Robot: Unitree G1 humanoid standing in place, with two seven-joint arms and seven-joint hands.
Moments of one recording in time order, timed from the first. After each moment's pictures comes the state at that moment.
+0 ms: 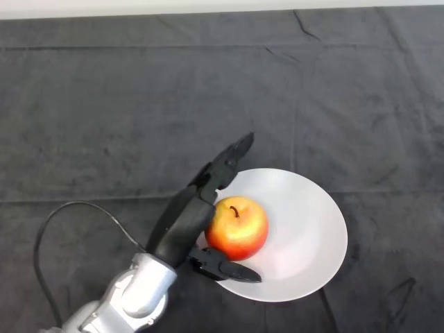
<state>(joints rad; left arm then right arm) -0.38 0.40 -0.52 0.53 0.09 -0.67 0.28 -0.72 -0.65 -0.77 1.22 0.73 0.72 0.66</state>
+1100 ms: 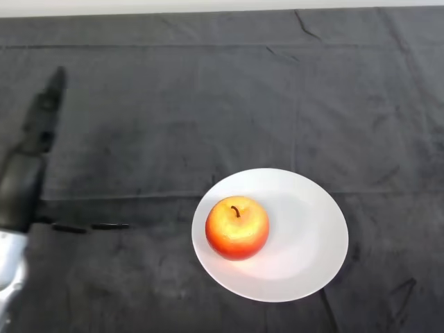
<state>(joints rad) -0.29 0.59 -0.06 0.83 -0.26 -0.90 0.08 -0.72 -0.65 -0.77 1.22 0.73 0.72 0.66</state>
